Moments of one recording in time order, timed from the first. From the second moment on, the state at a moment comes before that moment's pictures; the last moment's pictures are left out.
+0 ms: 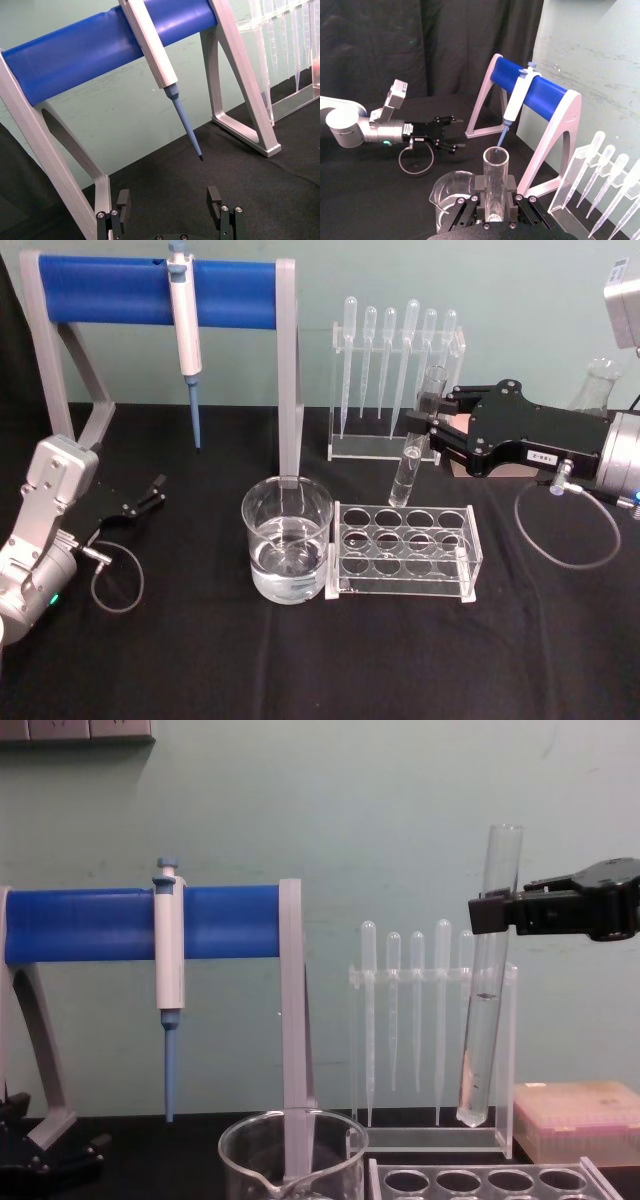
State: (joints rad) left arm -0.20 0.60 0.45 -1.41 -0.25 -0.12 0.03; right arm 0.44 0.79 -0.45 -1.77 0.66 0.23 0.63
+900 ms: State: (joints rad) left arm -0.20 0.60 0.45 -1.41 -0.25 -0.12 0.03; right arm 0.45 0.79 -0.46 -1.77 0.66 0.23 0.64
